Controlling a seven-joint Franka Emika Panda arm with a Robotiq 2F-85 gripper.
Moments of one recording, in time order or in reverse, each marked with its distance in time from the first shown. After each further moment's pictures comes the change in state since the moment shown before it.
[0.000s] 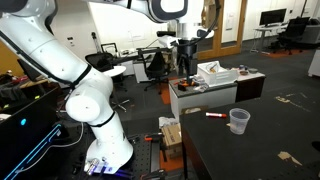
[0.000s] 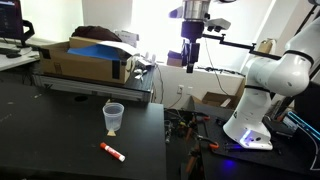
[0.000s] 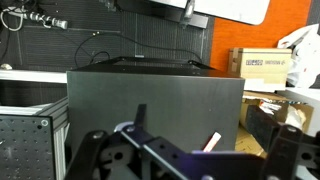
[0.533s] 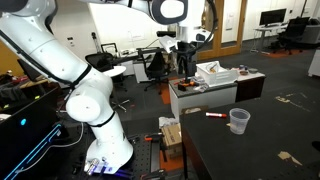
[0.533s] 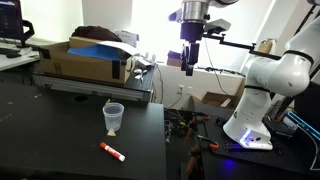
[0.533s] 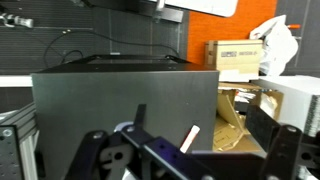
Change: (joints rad) arm 0.014 0.007 -0.012 -0.022 0.134 0.048 -0.007
